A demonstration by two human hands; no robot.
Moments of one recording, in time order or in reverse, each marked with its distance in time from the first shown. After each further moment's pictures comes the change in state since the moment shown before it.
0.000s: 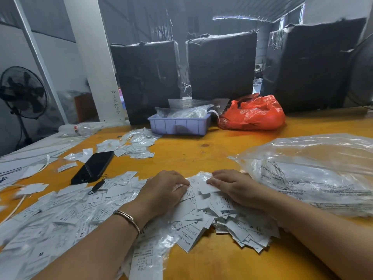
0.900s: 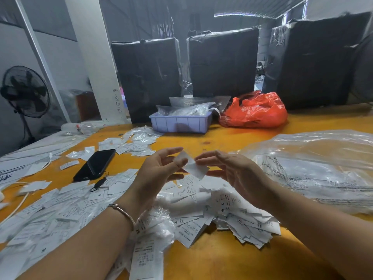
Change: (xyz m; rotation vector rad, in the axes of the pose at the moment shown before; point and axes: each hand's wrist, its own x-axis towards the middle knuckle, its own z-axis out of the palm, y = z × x) left_hand -0.006 0.015 -0.026 -1.143 0.153 -0.131; right_hand -0.011 -0.025 -0.008 1.020 0.021 -0.215
